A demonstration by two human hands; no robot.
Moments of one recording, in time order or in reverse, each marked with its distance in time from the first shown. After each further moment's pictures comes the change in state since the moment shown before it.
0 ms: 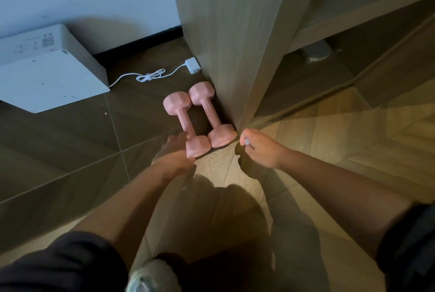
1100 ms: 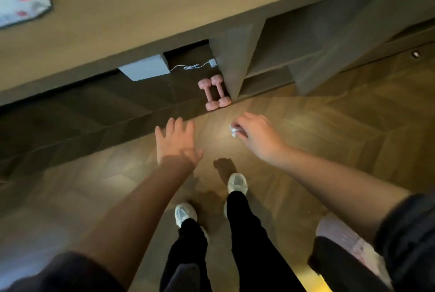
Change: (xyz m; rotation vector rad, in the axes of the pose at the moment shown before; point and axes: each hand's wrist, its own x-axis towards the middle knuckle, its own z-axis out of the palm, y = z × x) left_hand -0.565 0.134 -0.289 0.319 0.092 -0.077; right_hand -0.478 -0.311 -0.240 -0.210 0.159 -0.270
